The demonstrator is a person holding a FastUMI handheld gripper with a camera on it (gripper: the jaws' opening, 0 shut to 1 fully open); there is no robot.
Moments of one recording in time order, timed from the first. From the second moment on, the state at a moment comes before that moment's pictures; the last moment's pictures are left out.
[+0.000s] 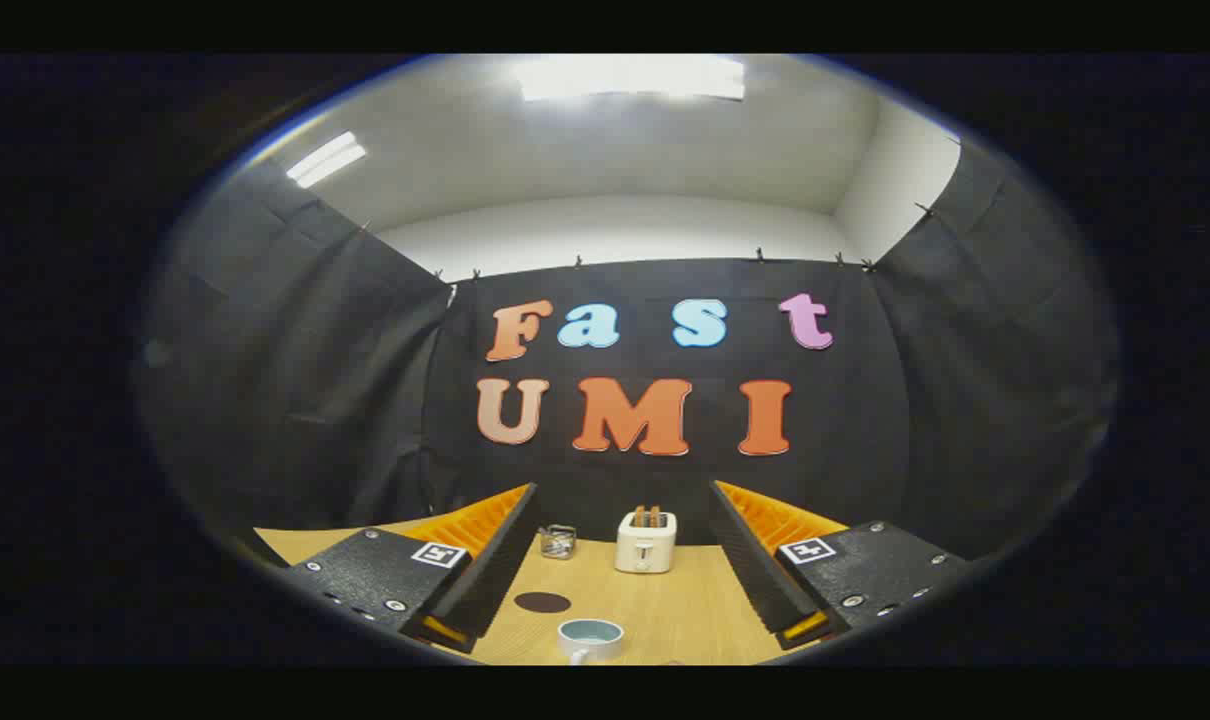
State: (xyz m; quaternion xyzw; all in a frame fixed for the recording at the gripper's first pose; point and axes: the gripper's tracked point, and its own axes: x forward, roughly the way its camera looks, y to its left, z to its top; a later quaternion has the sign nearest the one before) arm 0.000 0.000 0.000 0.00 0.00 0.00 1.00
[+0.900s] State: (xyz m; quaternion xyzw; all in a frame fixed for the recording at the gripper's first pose) arm 0.049 0.065 -0.030 0.03 0.02 0.03 1.00
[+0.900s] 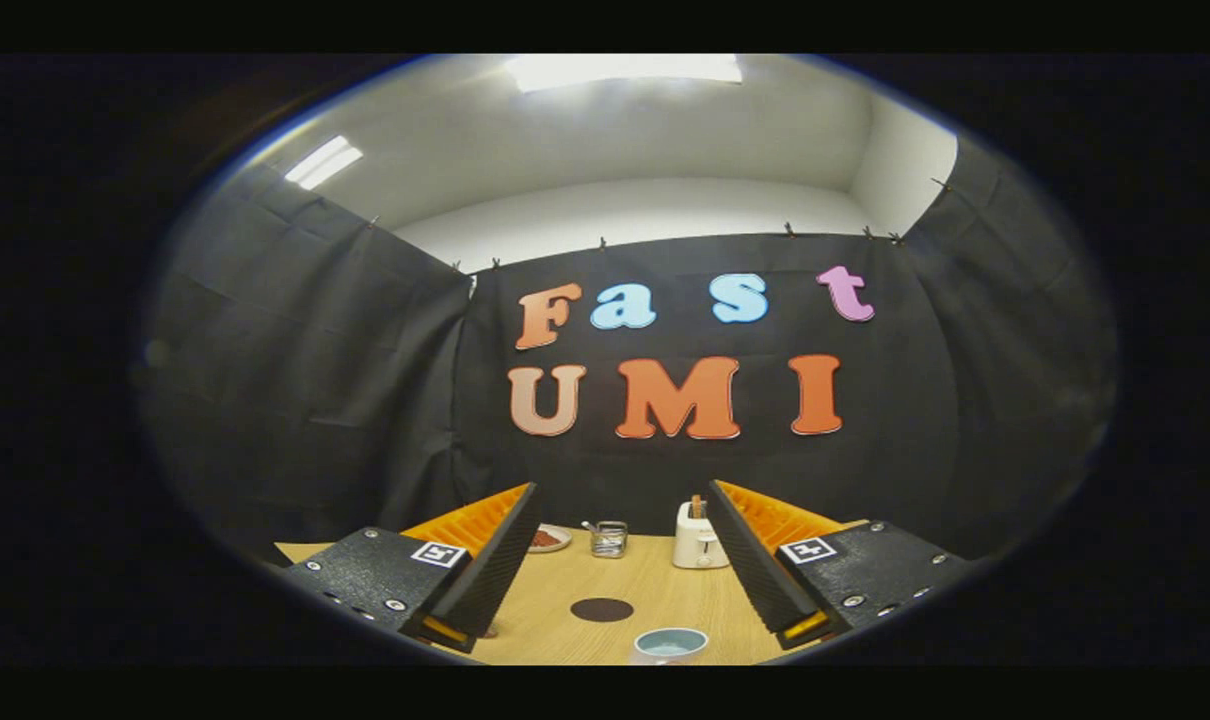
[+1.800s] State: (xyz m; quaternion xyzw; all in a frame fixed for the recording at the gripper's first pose) arm 0.031 0.120 -0.105 0.06 0.08 0.08 0.99
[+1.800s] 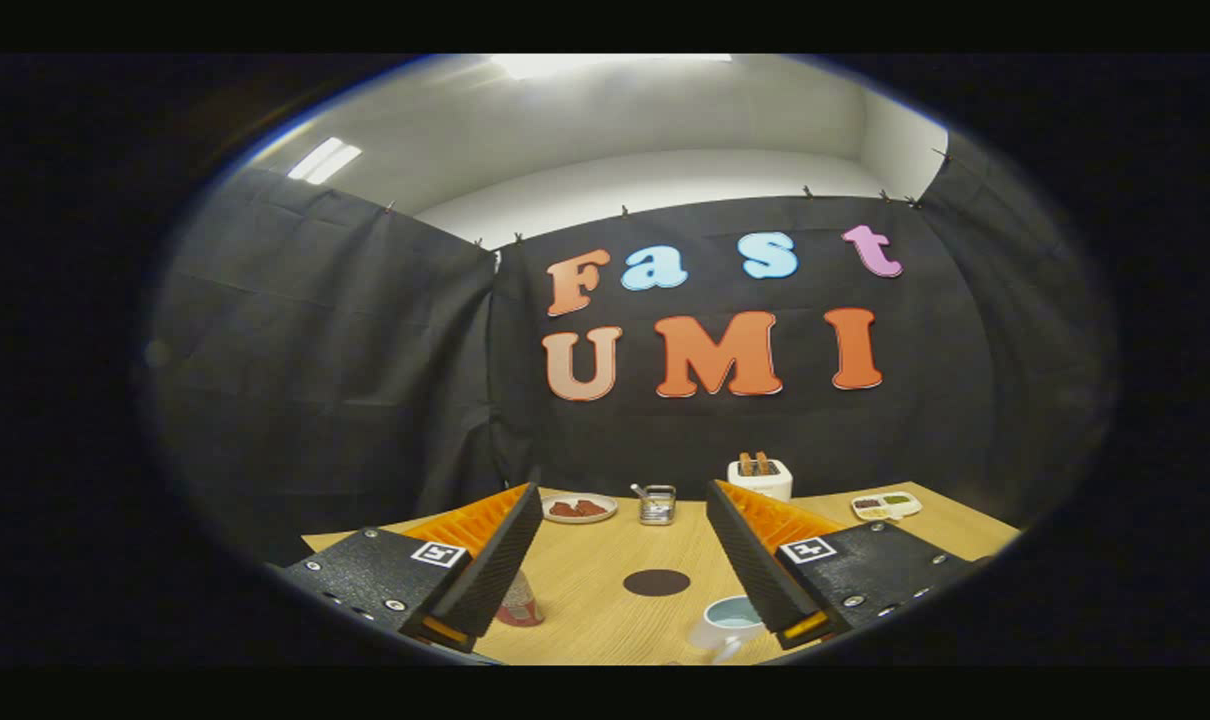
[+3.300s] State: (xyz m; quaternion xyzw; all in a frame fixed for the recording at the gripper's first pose) arm 0.014 0.269 -0.299 0.07 0.25 0.12 0.96
